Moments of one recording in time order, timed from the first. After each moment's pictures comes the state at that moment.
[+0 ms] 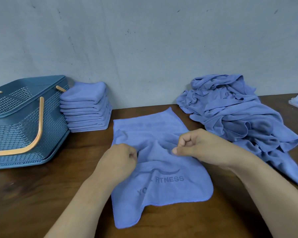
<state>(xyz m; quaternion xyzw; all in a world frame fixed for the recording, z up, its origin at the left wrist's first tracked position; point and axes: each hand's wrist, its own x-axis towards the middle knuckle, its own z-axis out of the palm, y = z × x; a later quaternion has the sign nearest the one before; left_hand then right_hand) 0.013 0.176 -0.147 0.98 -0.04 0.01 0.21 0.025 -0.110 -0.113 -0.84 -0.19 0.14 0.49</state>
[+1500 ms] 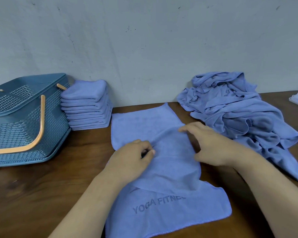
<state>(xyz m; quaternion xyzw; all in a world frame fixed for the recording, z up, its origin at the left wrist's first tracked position) 0.016 0.159 -0.158 0.96 -0.13 0.03 0.24 0.045 -0.135 -0.136 -0.95 -0.18 0.07 0.24</state>
